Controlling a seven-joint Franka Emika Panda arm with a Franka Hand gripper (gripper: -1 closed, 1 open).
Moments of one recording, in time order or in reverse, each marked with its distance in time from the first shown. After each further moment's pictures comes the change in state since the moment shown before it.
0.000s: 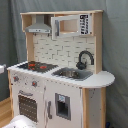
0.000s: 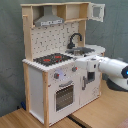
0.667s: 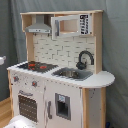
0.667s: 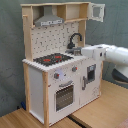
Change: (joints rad) arm 0.053 0.004 -0.132 0.000 0.000 -0.126 -0.135
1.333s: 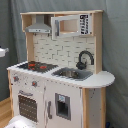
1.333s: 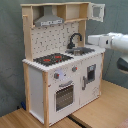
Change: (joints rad) arm 0.027 -0.006 -0.137 0.003 -0.032 -0.136 -0.100
